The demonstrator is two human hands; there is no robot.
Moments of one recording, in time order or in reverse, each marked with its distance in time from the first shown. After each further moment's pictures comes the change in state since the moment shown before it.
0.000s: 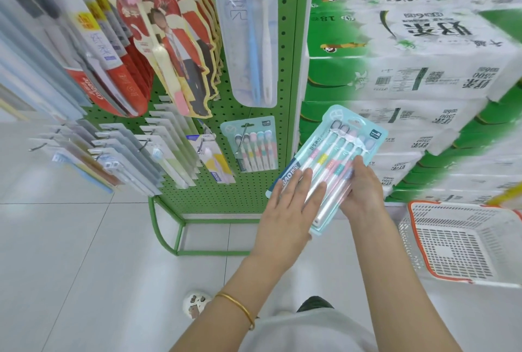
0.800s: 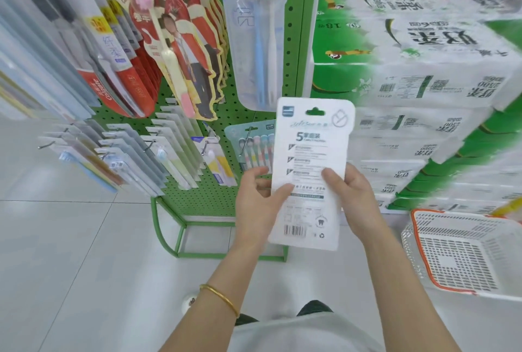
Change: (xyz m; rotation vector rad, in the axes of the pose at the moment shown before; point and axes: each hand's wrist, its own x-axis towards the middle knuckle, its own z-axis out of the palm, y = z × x) left_hand 0.017 -0.025 -0.051 -1.268 0.228 -0.972; right_hand -0.020 0.000 -0.011 -0.487 -0.498 -0.282
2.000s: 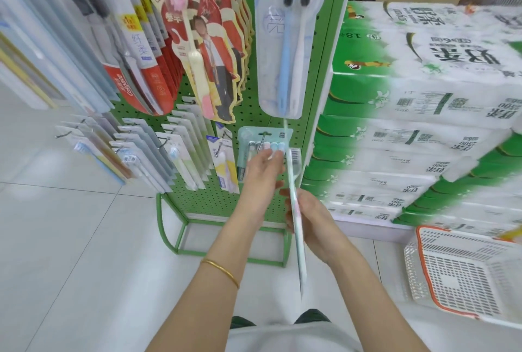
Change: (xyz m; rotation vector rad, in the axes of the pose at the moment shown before) left_hand 0.043 0.017 -0.010 -0.151 -0.146 -0.062; right_hand -0.002 0.038 0.054 0.202 -0.305 0.337
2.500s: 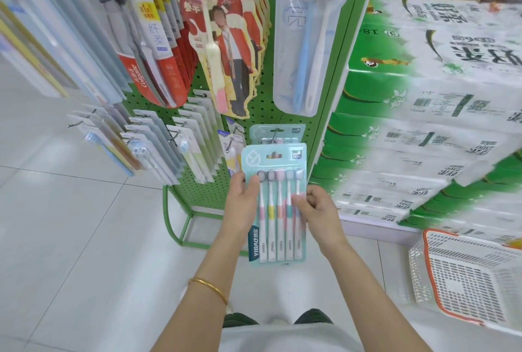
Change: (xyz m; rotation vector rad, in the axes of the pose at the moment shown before) left_hand -0.009 -0.037 -0.041 0.096 0.218 0.017; right_hand 0.022 0.016 0.001 -0.474 0.339 -0.132
